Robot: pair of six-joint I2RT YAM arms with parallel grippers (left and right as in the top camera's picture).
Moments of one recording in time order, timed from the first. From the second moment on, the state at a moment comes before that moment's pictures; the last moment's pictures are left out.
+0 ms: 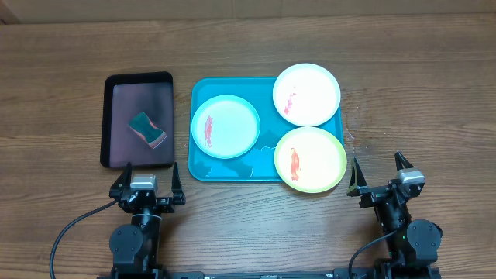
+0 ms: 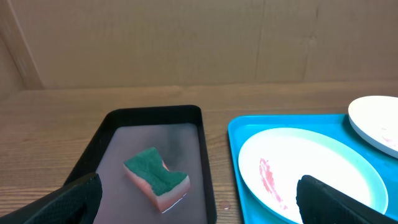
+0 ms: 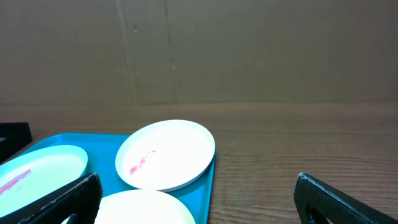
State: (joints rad) left arm -0.01 0.02 0.01 -0.08 -0.02 0.01; right arm 0.00 0.01 0.02 -0.02 -0.15 0.07
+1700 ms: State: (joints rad) left arm -0.01 0.02 0.01 -0.08 -0.02 0.01; right arm 0.00 0.01 0.02 0.01 -0.16 0.08
